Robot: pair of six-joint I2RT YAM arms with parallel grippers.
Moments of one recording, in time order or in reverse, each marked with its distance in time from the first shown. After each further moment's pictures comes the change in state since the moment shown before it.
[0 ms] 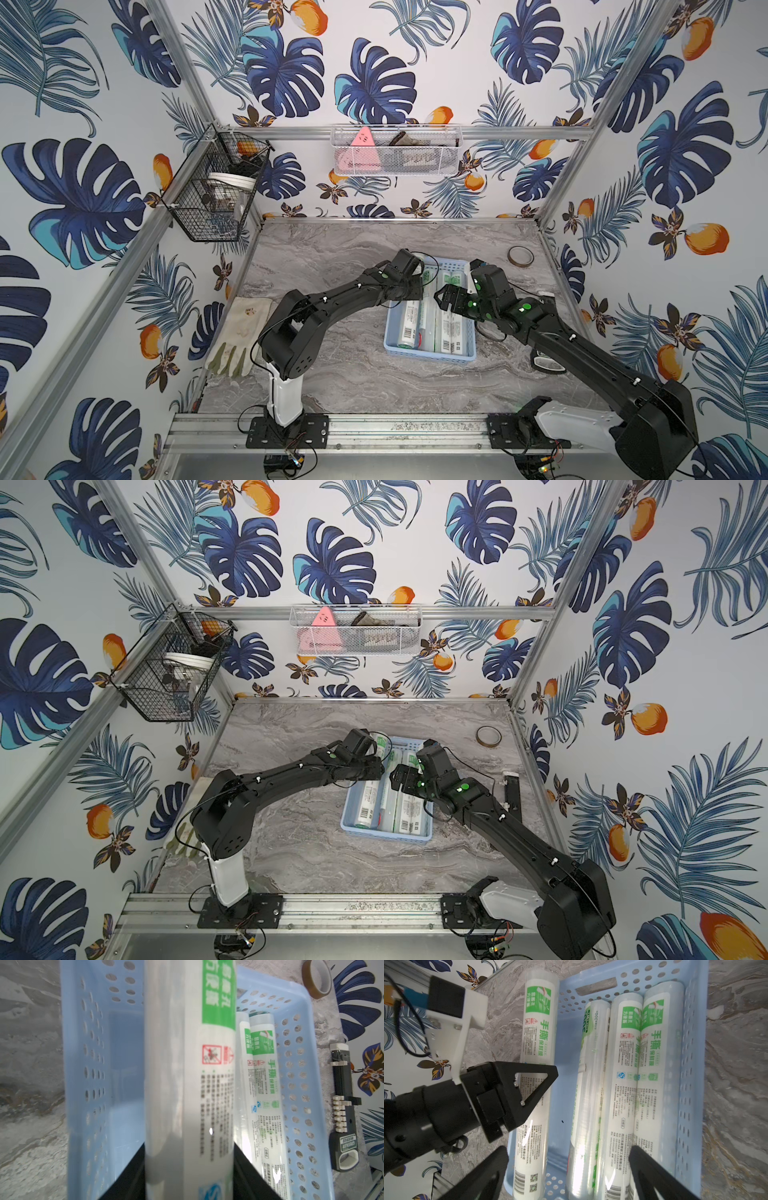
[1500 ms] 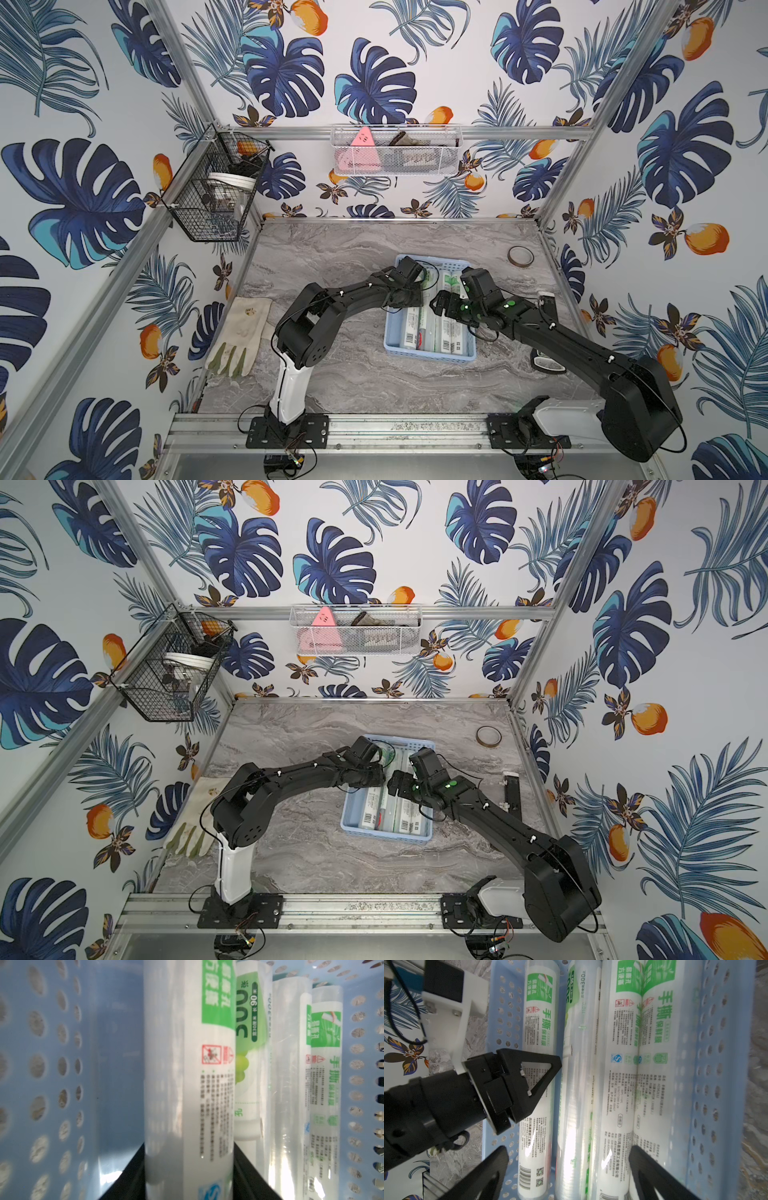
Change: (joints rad) left arm 0.001 0.124 0.018 0.017 0.019 -0.029; right arm -0.001 0.116 -0.032 0.034 -0.036 0.027
